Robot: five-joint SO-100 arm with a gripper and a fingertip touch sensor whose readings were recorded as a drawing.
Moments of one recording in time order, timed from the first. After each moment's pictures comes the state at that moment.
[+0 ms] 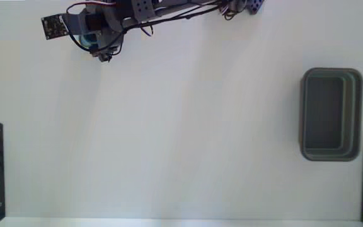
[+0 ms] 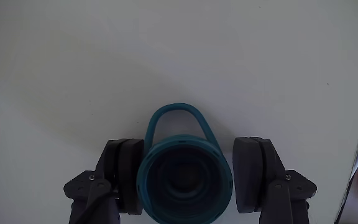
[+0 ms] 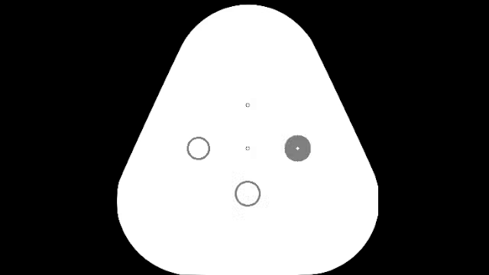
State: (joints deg) arm 74.1 85.9 100.3 43.0 -0.3
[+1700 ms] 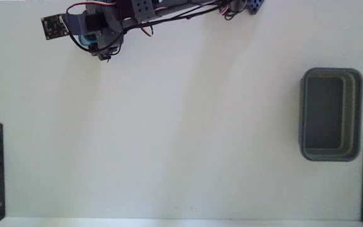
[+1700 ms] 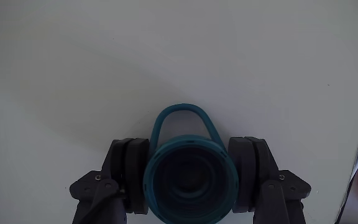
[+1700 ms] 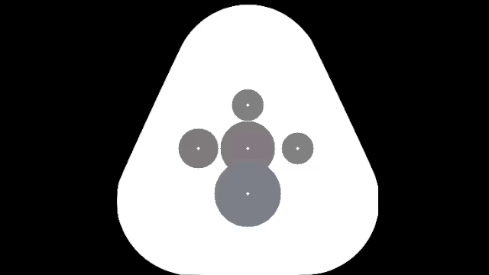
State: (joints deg) arm 74.1 85.9 100.3 43.0 -0.2
